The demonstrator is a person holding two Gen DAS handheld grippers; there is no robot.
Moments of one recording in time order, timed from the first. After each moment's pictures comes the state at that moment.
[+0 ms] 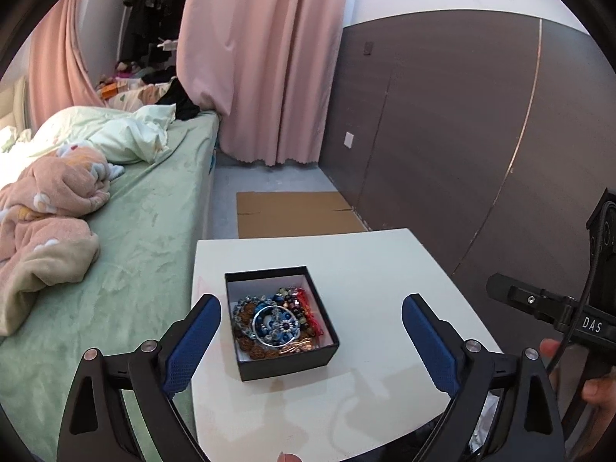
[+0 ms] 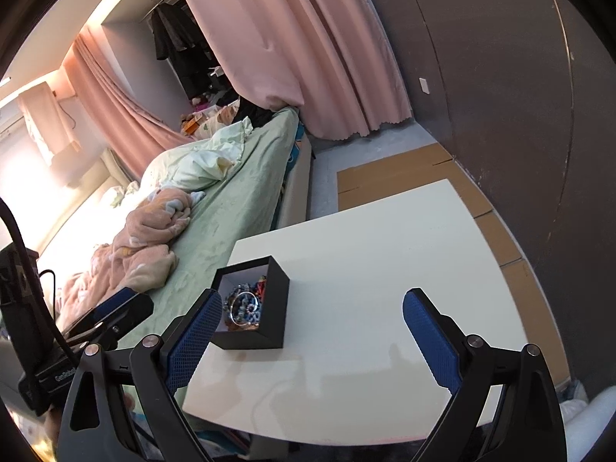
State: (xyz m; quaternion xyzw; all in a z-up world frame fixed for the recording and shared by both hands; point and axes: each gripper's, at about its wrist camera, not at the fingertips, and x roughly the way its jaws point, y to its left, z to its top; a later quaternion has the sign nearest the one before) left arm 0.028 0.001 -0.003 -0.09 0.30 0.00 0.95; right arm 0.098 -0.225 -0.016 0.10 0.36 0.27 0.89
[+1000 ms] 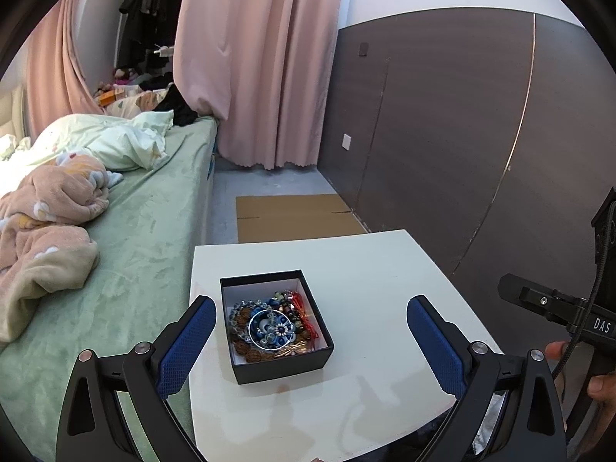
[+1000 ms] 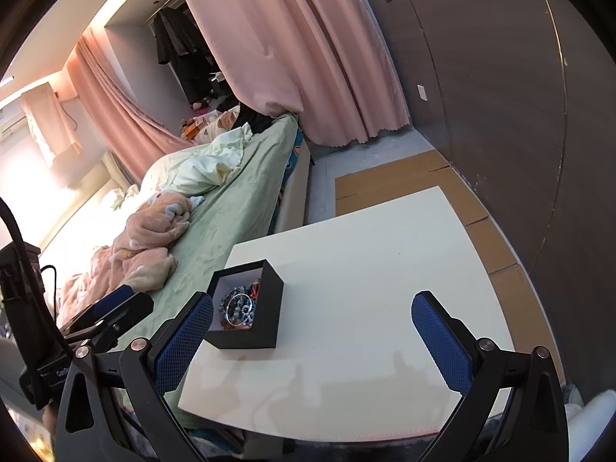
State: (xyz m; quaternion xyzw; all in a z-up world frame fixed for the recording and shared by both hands) left arm 0.029 -0.010 0.001 -0.07 0.30 0.01 0.95; right arm 0.089 -0.239 -0.010 0.10 0.35 0.27 0.89
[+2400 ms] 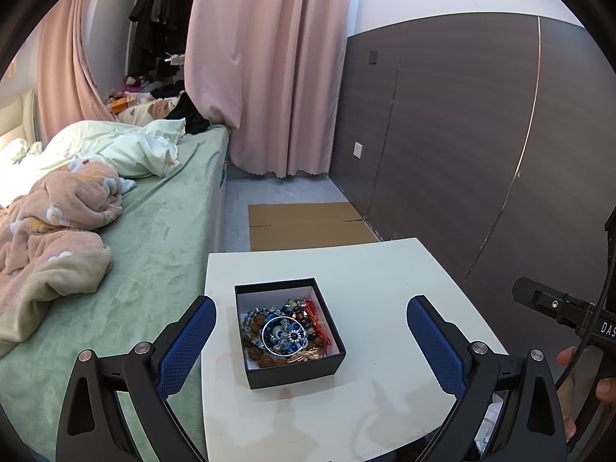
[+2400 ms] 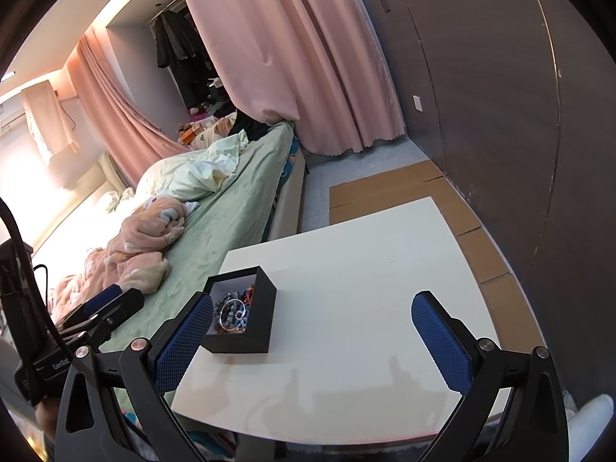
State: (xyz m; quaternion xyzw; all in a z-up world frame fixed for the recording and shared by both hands) left arm 0.026 -0.004 0.006 -0.07 0.28 0.03 0.96; right arm 0.092 -0.243 -0.007 0.09 0.34 0.26 0.90
